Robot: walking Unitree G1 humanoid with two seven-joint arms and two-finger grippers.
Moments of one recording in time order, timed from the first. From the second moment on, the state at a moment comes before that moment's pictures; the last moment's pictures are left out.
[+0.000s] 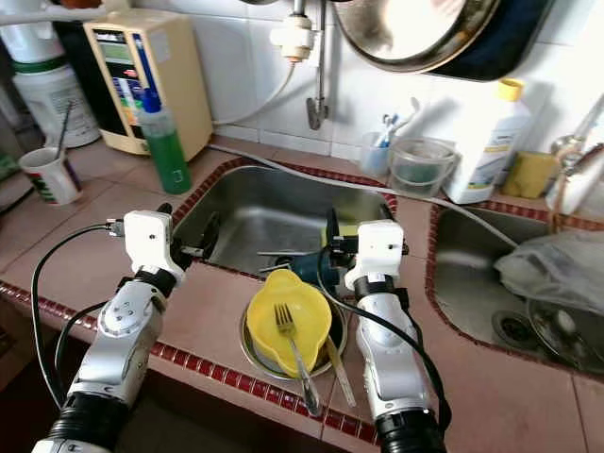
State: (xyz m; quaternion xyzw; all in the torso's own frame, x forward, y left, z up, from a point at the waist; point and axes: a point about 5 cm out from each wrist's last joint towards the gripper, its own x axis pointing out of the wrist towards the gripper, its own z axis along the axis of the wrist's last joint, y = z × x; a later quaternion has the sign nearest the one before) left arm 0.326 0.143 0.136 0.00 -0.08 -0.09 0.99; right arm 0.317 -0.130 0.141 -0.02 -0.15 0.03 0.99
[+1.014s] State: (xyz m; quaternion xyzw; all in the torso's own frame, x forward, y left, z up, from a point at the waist) left arm 0.322 0.139 0.139 -0.01 -0.10 -0.13 0.99; right arm 0.313 -0.134 0.142 -0.02 -0.15 0.03 0.99
